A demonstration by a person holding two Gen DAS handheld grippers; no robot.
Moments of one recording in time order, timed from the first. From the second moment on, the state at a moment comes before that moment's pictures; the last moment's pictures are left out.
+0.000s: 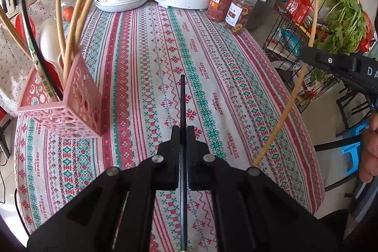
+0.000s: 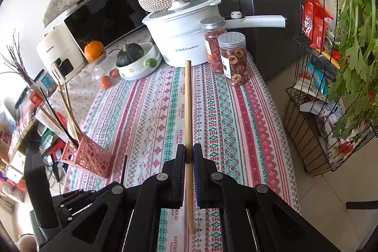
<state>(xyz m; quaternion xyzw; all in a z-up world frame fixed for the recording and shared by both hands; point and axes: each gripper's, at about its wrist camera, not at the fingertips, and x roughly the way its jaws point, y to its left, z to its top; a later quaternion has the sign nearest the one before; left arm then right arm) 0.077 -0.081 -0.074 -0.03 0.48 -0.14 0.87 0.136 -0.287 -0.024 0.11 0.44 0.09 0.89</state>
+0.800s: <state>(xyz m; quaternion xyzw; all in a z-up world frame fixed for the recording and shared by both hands) 0.004 0.035 0.066 -0.07 0.22 -0.16 0.96 0.090 -0.222 0.071 0.07 0.31 0.16 0.93</state>
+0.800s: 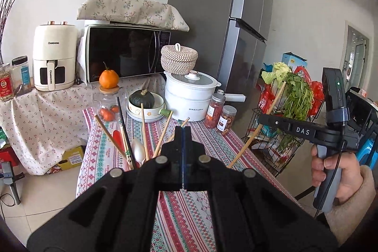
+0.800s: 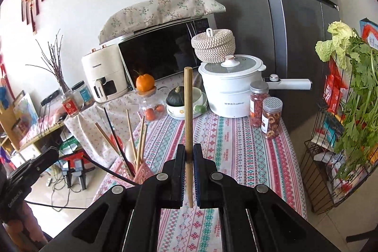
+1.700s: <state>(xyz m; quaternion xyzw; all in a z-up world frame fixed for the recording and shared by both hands) 0.010 0.102 -0.121 -0.01 0.59 -0.16 0.79 0.108 -0.202 0.009 0.04 0.40 0.19 0.89</state>
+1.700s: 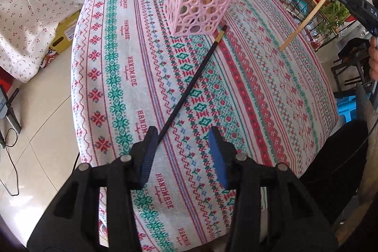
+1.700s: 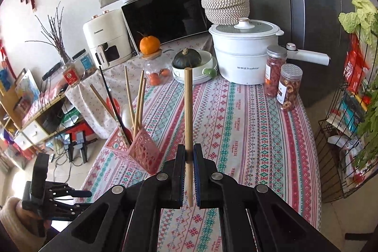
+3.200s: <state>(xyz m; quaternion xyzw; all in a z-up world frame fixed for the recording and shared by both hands) -0.041 0.086 -0.019 0.07 0.38 -0.17 0.91 0.089 -0.182 -0.004 0.01 0.41 0.21 0.89</state>
